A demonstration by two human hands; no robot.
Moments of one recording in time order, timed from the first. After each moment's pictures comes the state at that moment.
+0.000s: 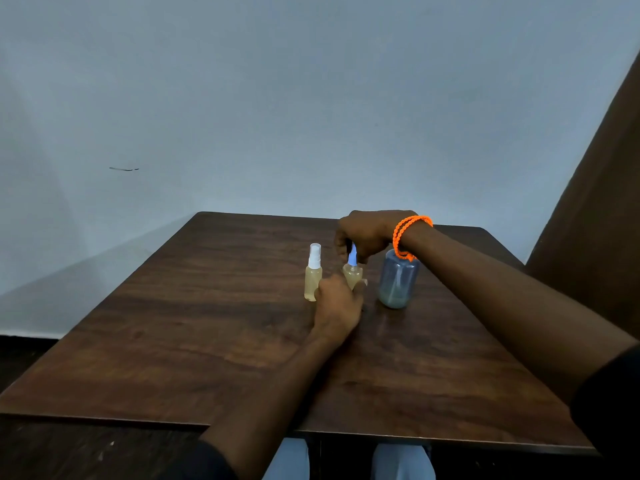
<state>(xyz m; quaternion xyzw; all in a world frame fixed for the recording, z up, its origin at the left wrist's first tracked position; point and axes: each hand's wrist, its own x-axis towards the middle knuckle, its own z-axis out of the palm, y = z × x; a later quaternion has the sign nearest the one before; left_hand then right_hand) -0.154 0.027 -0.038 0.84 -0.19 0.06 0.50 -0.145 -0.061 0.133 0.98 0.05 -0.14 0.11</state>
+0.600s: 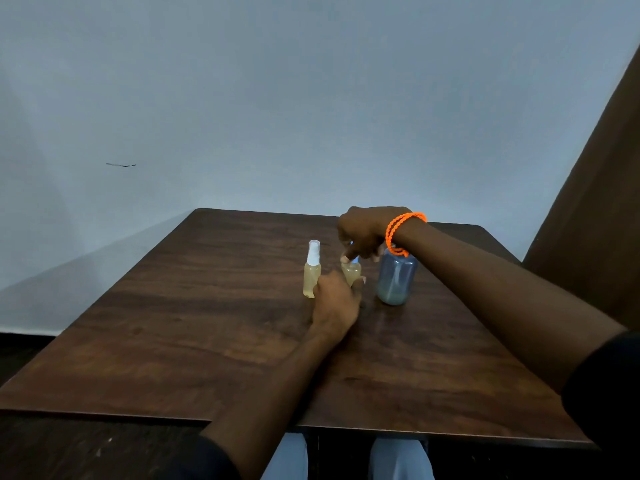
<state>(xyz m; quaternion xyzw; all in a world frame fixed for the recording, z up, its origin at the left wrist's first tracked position) -0.149 0.024 -0.045 0.86 -0.19 0.09 0.47 -0.140 -0.063 0.126 0.99 0.00 -0.13 0.07</state>
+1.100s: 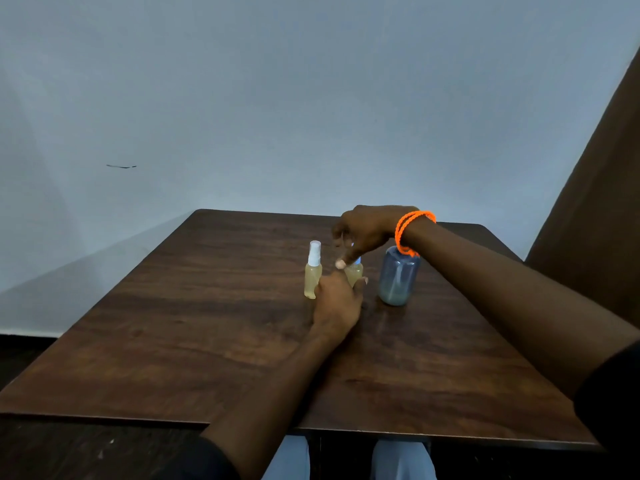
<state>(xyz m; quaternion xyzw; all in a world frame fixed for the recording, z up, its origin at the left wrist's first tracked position) -0.151 0.027 -0.041 0.86 -0.19 0.08 0.47 -0.139 -0.066 0.128 0.99 0.02 -0.12 0.04</state>
